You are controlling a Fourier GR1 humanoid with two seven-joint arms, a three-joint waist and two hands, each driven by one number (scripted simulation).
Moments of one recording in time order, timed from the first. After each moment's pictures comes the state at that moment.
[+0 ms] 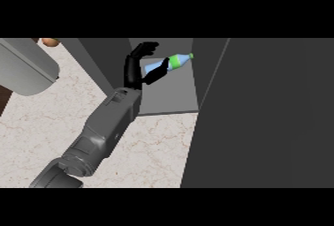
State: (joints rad) left arm -1.07 0.00 -0.04 -0.21 0.25 0.57 -0.66; right arm 0.17 -0.43 0.73 -2.48 0.03 -0.41 0.13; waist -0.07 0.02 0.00
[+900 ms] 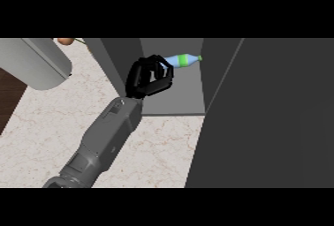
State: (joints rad) left arm -0.89 0.00 -0.16 -0.51 0.45 0.11 -0.64; right arm 0.20 -0.47 0.70 -2.49 0.03 -0.45 0.14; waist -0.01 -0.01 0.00
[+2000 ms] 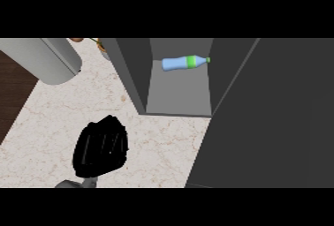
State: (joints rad) left arm -0.04 0.18 -0.36 -1.57 0.53 0.08 -0.42; right arm 0.10 -0.55 0.78 -2.49 0.03 -0.35 0.22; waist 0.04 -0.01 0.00
